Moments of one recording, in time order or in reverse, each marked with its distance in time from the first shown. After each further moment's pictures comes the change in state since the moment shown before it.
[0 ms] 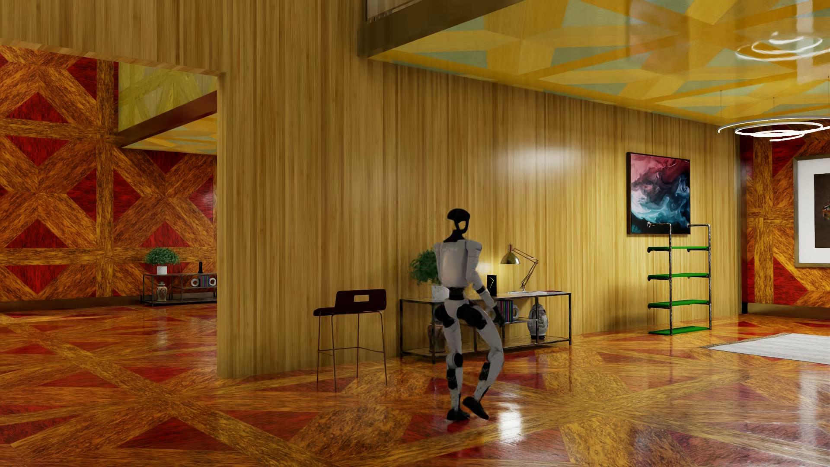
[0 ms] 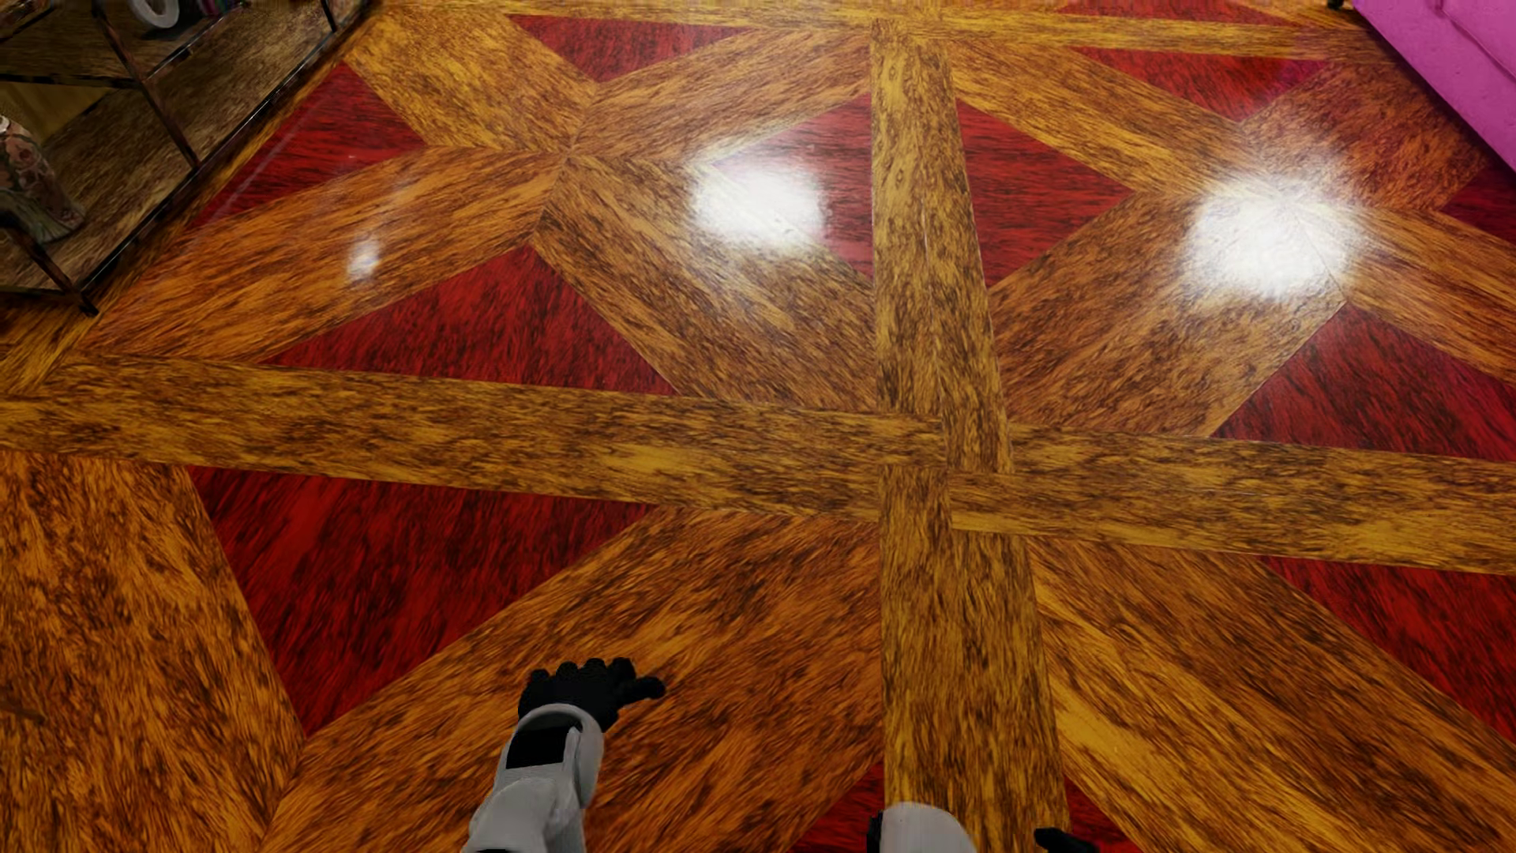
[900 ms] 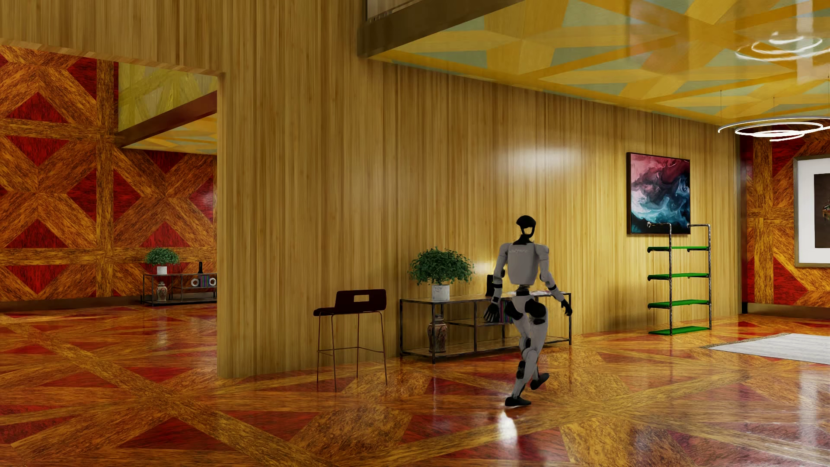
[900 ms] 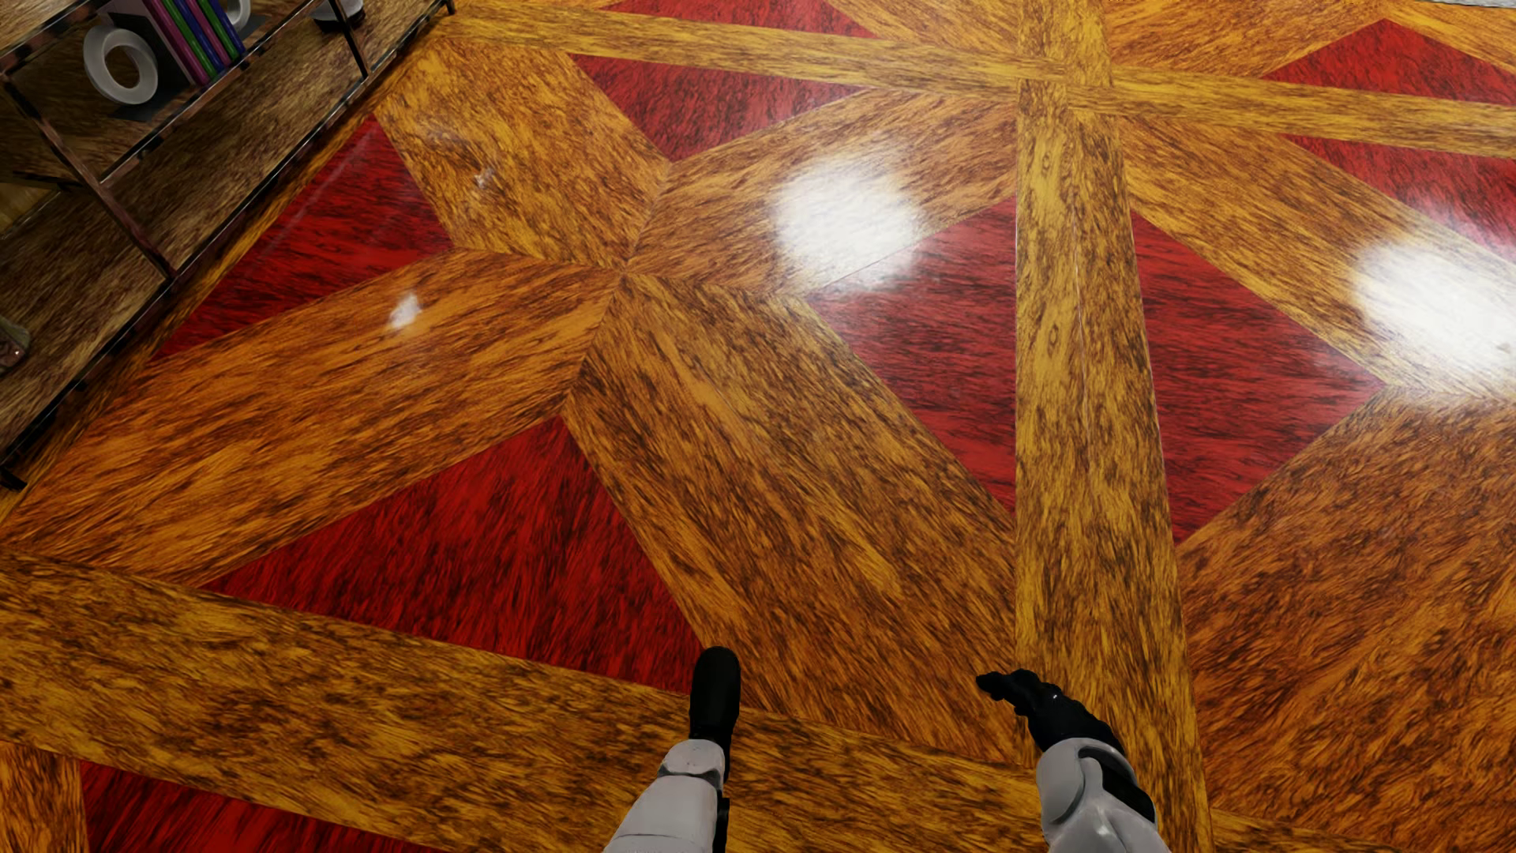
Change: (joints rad) body -0.470 0.685 0.104 0.216 0.311 0.145 -0.261 -0.202 -0.009 -0.216 -0.945 0.622 -0.320 0.152 -0.403 0.028 -0.049 -0.235 0.016 0.053 0.117 0.020 0.149 -0.129 -0.140 0.193 -0.029 -0.178 -0.045
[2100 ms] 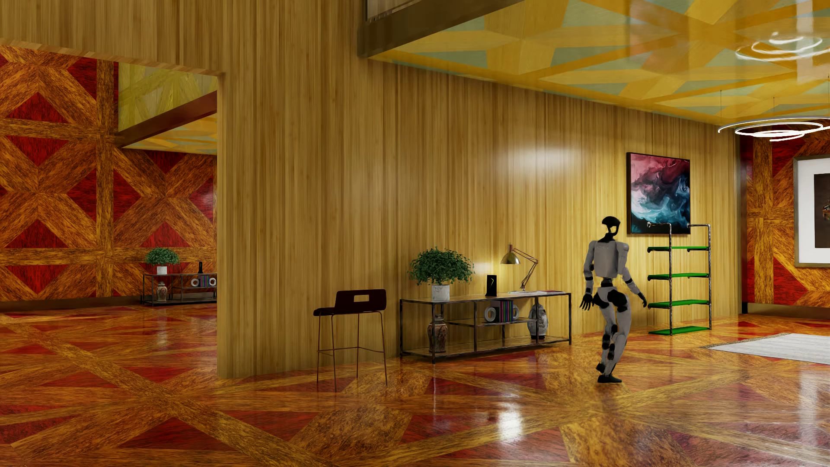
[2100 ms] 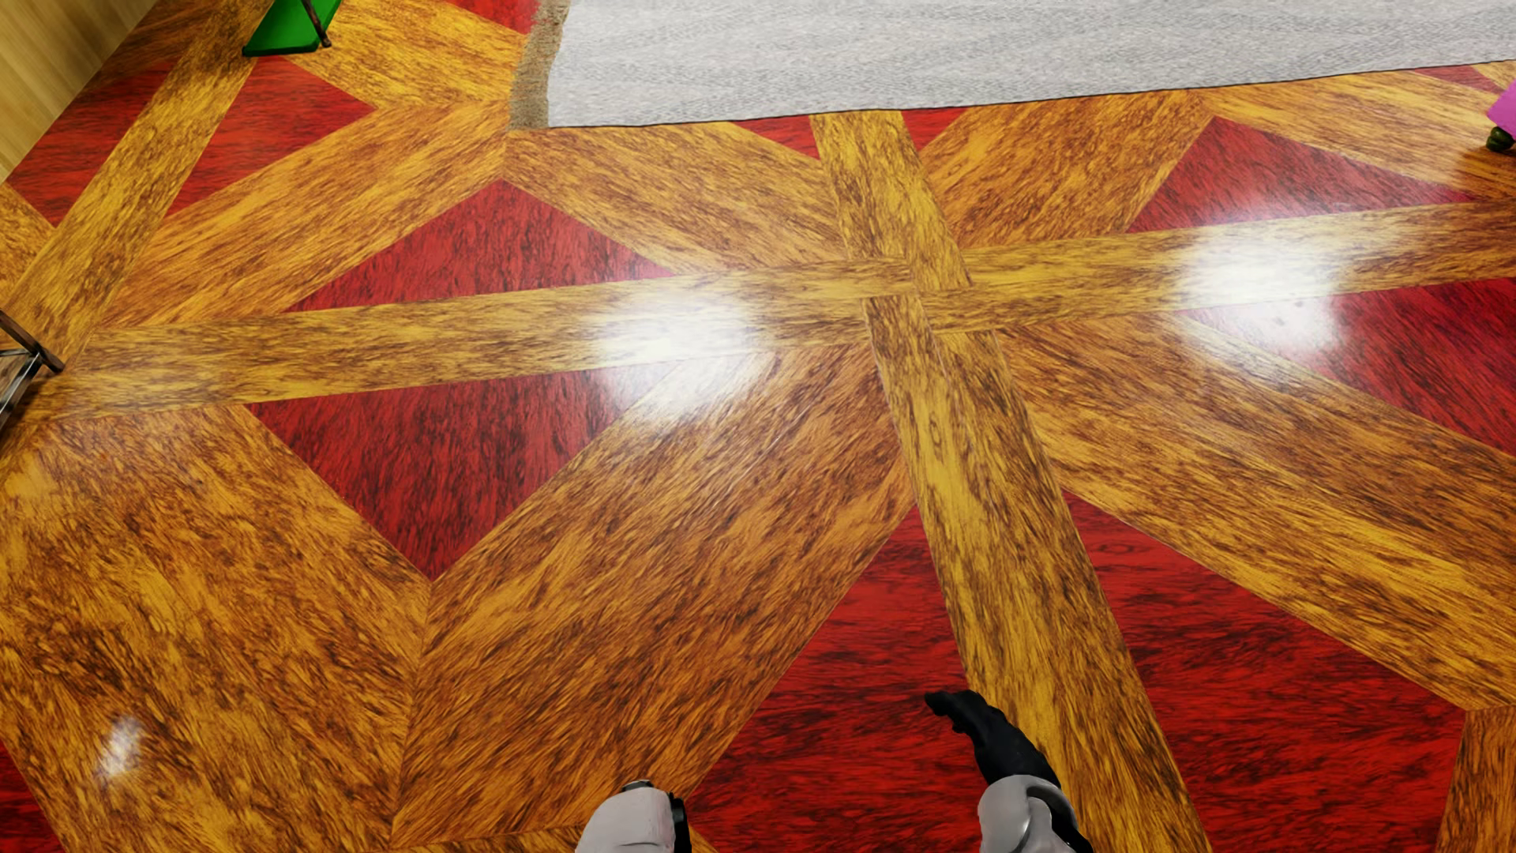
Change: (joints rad) body 0.018 -0.227 -0.026 0.204 0.011 0.025 0.217 0.062 -0.007 0.840 0.146 -0.054 0.044 0.004 0.087 -0.051 0.151 0.105 -0.049 0.004 -0.097 -0.020 0.049 -0.059 0.003 -0.021 -0.127 0.022 -0.099
